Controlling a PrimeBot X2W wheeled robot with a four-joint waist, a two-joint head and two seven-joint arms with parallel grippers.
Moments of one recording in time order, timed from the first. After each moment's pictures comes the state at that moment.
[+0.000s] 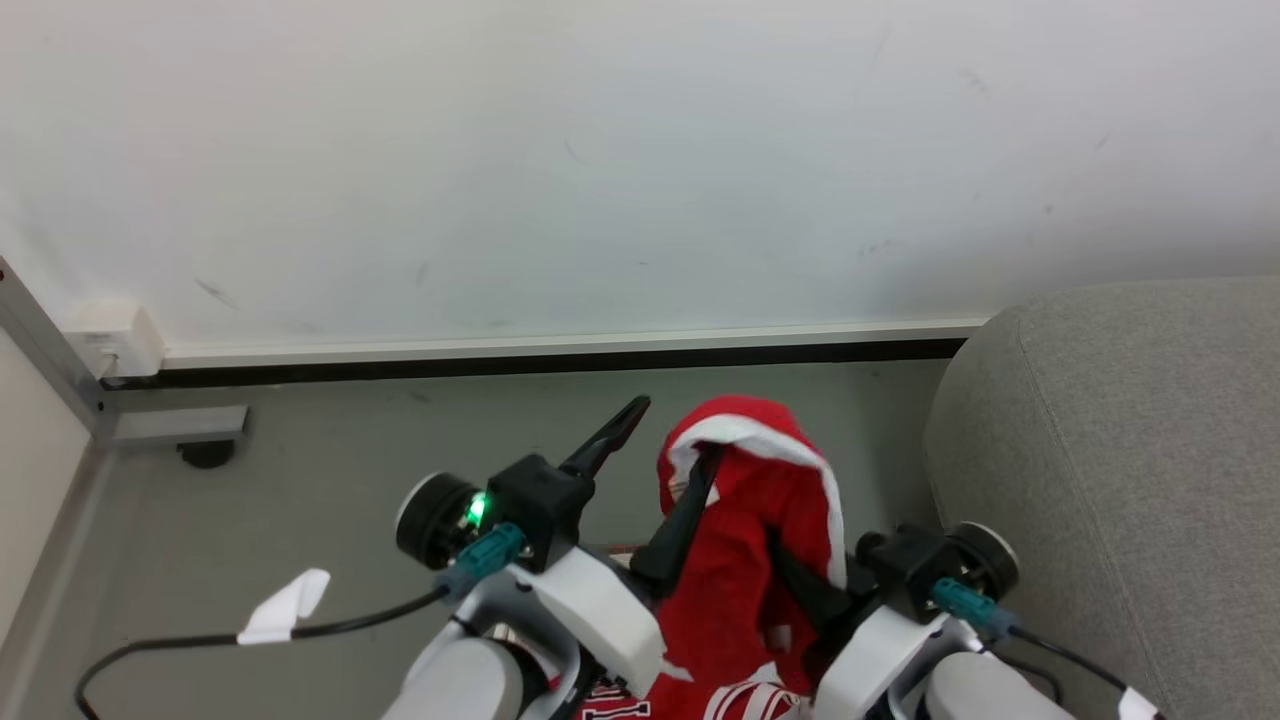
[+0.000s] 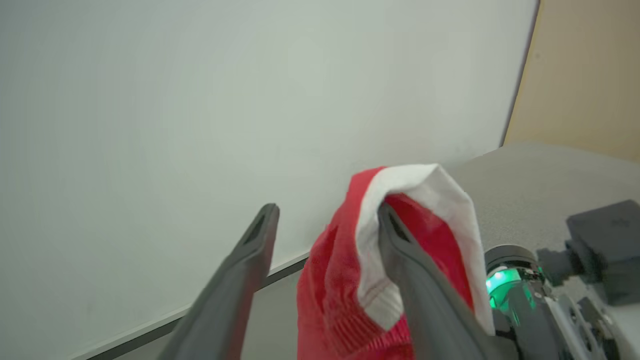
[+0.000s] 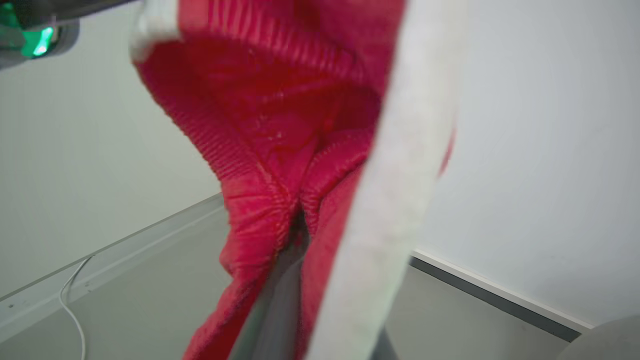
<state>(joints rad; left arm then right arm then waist) -0.37 0.12 -0.52 0.00 -0.24 0.00 0.05 -0.50 -0.11 0.77 0.55 0.48 0.13 -0.26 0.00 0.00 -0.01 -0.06</state>
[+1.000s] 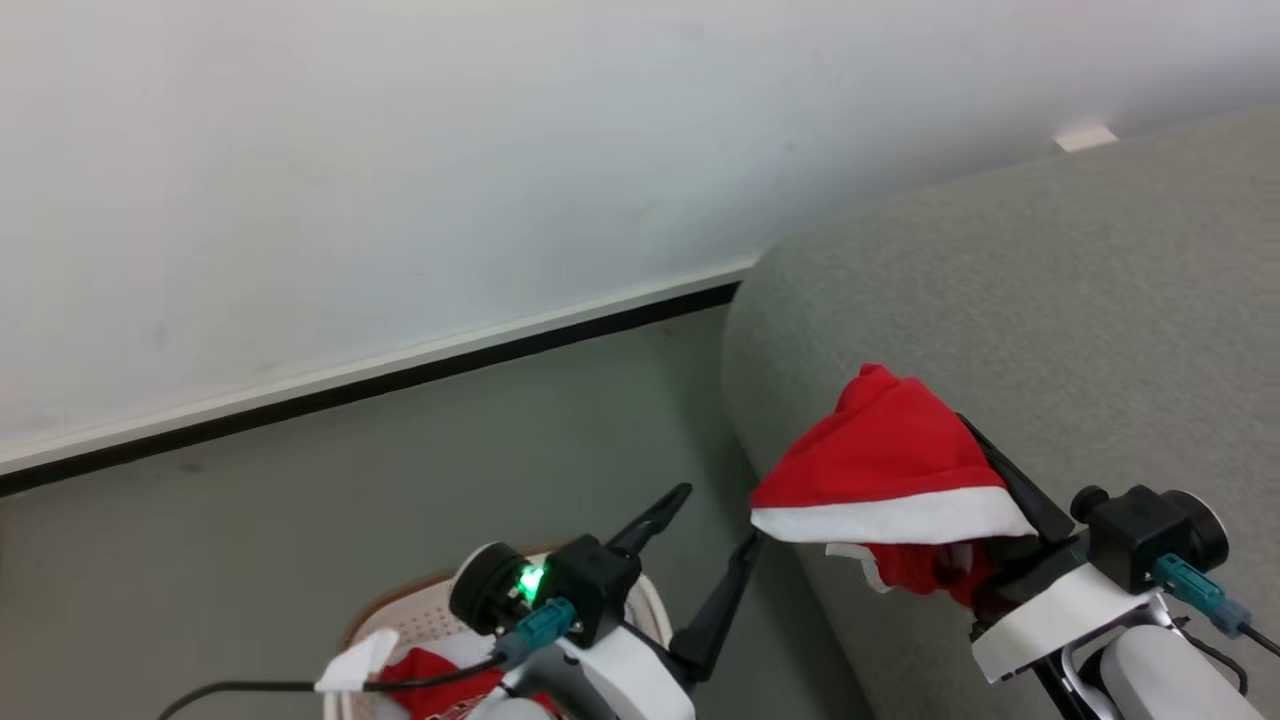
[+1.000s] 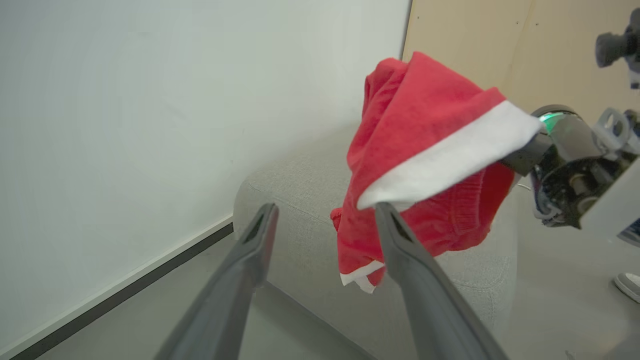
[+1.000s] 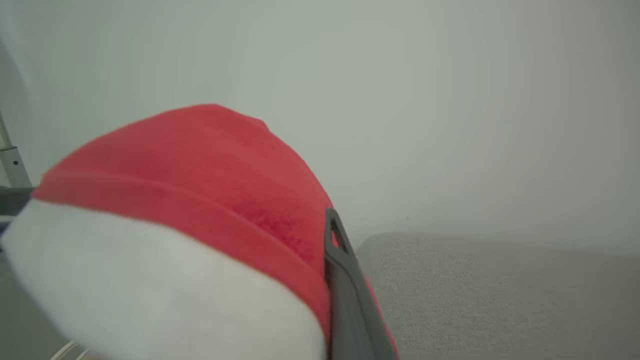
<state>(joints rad) -0.32 0.10 -0.61 0.15 -0.23 -0.01 -0.07 -0.39 -0.28 0.46 0.34 0.43 0.13 -0.26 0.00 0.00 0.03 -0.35</state>
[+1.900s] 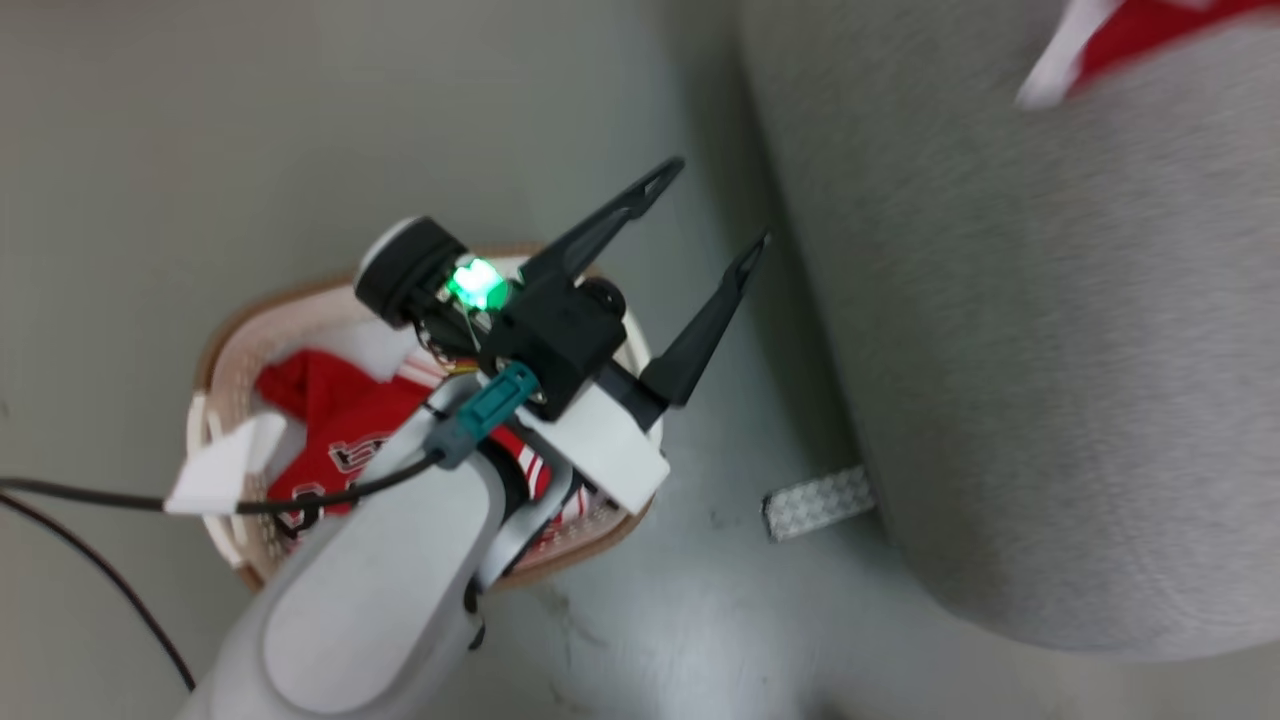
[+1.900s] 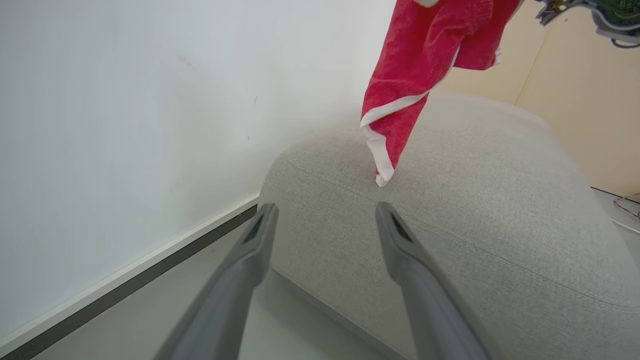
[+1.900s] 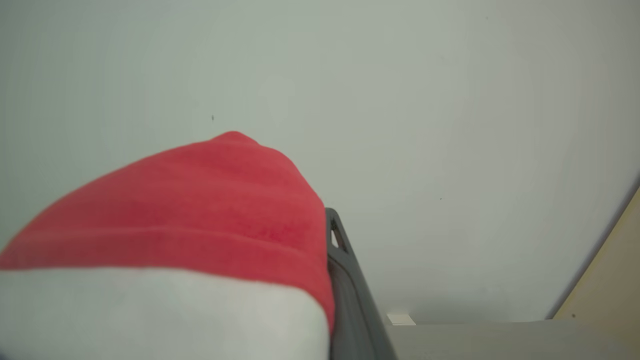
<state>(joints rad) -0.72 0.22 -0.59 -0.01 -0.15 -0.09 0.03 -0.95 -0.39 -0.03 0.32 0.38 0.13 -0.18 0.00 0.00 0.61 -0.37</state>
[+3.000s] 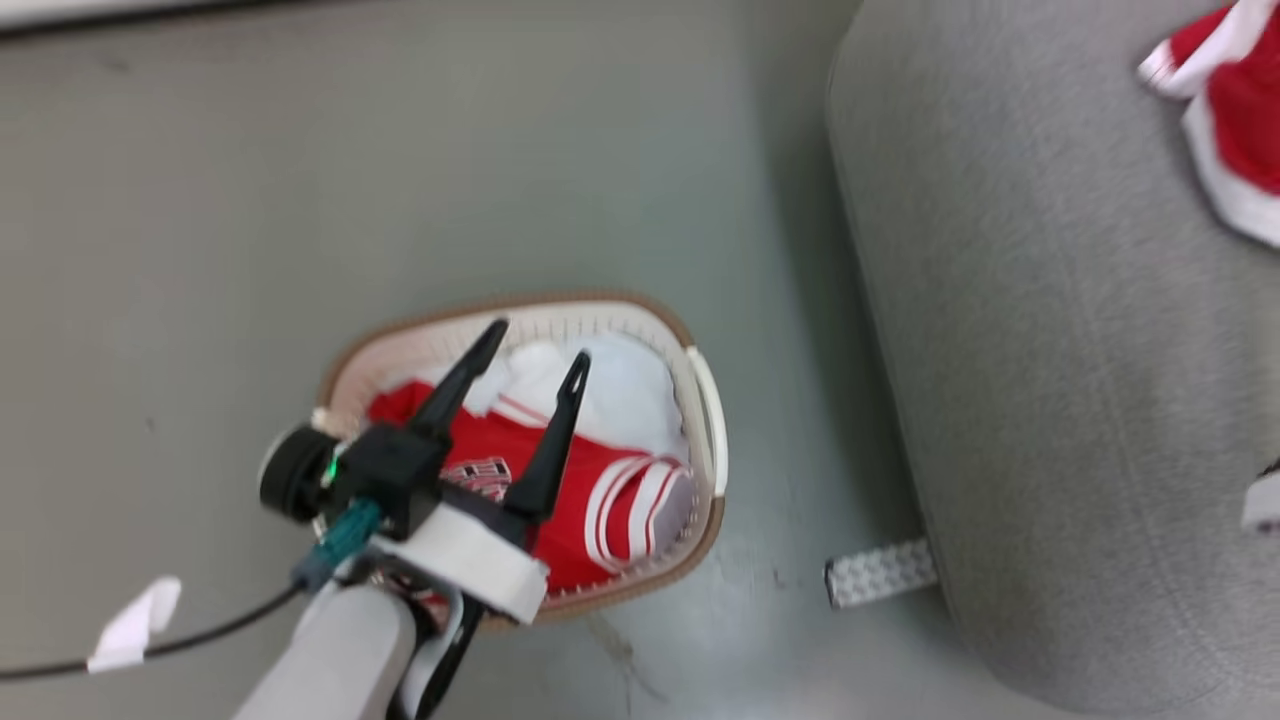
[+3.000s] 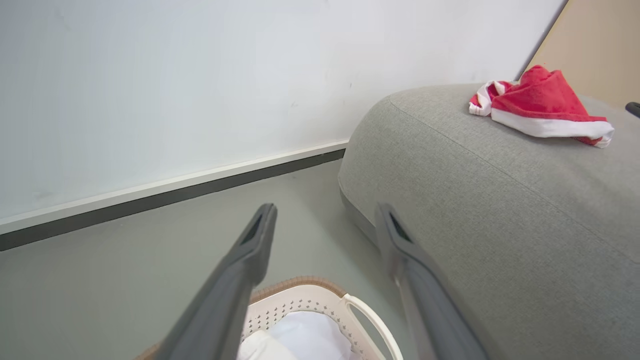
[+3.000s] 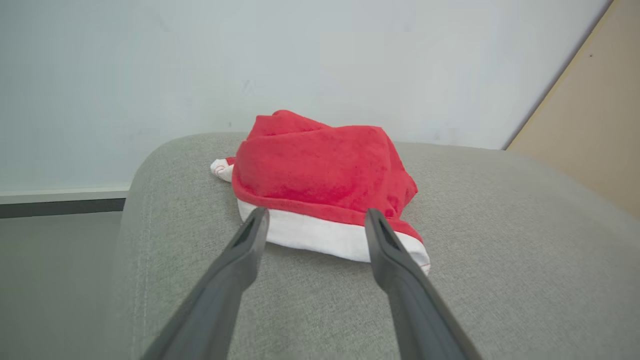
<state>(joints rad) -0.45 0.29 -0.49 0.07 -0.28 0.03 -0.16 -0.51 -0.09 -0.42 0.41 -0.02 0.13 -0.26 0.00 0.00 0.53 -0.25</state>
